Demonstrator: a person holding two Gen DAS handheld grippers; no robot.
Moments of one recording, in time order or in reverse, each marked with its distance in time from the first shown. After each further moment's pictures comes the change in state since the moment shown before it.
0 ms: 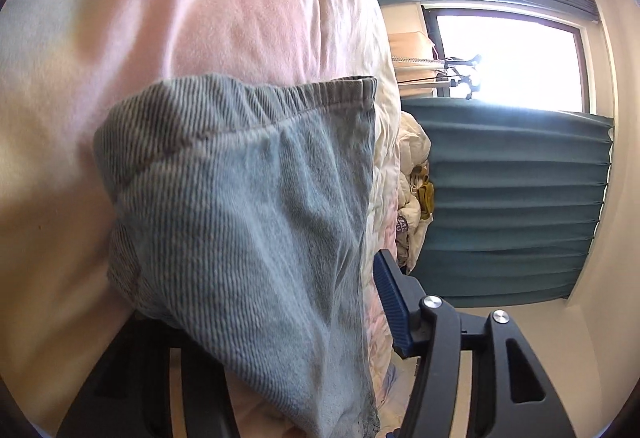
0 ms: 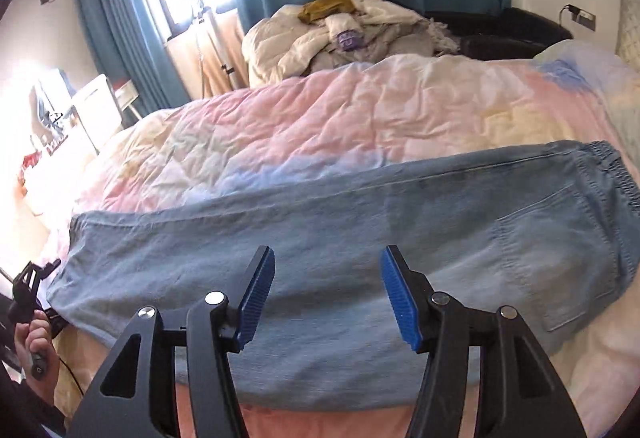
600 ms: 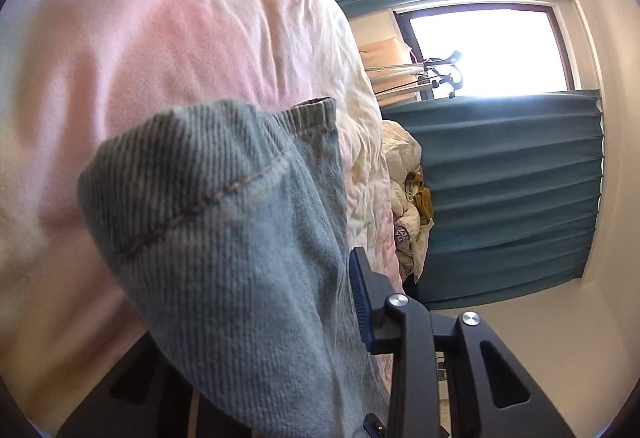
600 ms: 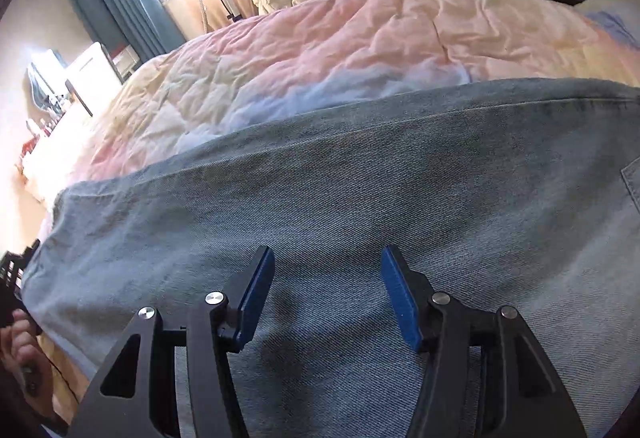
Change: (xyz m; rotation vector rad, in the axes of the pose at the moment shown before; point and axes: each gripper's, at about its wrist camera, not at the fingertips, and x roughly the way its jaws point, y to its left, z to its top) left arm 0.011 -0.033 0.000 0.156 -0.093 0.025; right arm 0.099 0.023 -0.020 0.099 0.160 0.105
